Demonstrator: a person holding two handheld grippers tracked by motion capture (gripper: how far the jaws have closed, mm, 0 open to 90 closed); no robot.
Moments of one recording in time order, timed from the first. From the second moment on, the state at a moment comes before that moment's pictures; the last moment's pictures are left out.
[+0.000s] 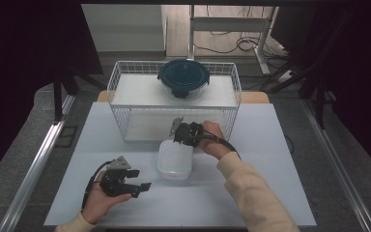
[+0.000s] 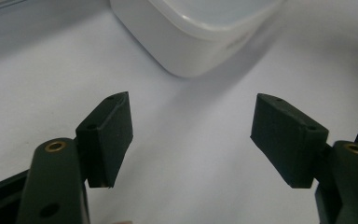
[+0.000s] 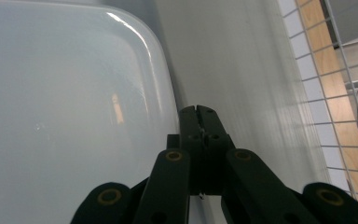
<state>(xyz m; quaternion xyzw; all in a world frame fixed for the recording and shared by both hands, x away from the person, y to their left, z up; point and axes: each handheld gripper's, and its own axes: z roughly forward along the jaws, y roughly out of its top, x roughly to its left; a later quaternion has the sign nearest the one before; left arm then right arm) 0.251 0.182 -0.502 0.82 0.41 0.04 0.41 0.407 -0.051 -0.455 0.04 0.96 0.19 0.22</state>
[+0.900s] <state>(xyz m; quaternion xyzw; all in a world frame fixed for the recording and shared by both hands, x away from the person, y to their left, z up) 0.251 0.215 -0.493 0.78 0.45 0.06 0.44 0.379 -0.029 -0.456 -0.02 0.96 0.23 0.17</state>
